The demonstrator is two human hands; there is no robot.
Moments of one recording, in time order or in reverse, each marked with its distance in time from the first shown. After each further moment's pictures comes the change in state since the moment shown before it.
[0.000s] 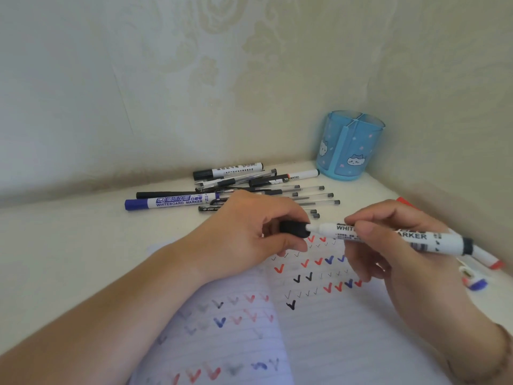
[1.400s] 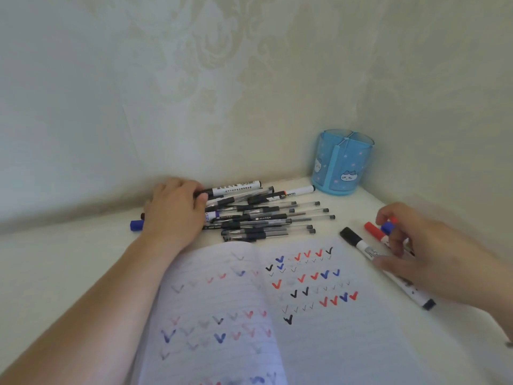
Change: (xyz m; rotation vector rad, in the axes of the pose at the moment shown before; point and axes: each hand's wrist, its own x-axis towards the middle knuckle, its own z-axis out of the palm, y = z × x) left_hand 0.007 -0.080 -0.057 0.709 0.409 -0.624; right_hand 0.033 -0.002 -0.083 -1.259 -0.309 0.248
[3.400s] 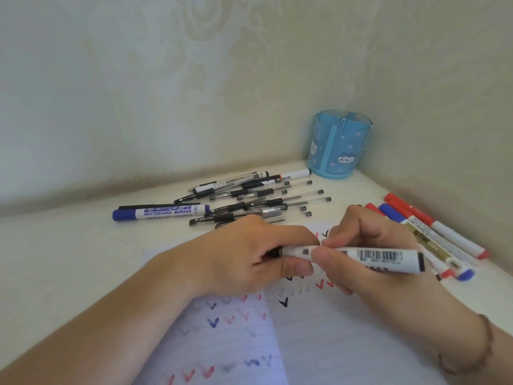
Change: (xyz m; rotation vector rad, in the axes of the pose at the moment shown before) left_hand -0.086 0.072 -0.031 -0.336 -0.573 0.909; right_hand -0.032 -0.081 0.036 1.068 0.197 -0.385
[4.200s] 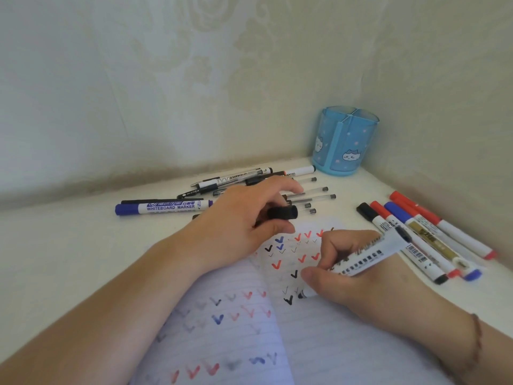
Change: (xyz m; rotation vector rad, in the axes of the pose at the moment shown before) left_hand 0.015 -0.029 -0.003 -0.134 0.362 -0.145; right_hand 0.004 -0.010 0.014 -0.240 -0.129 0.289
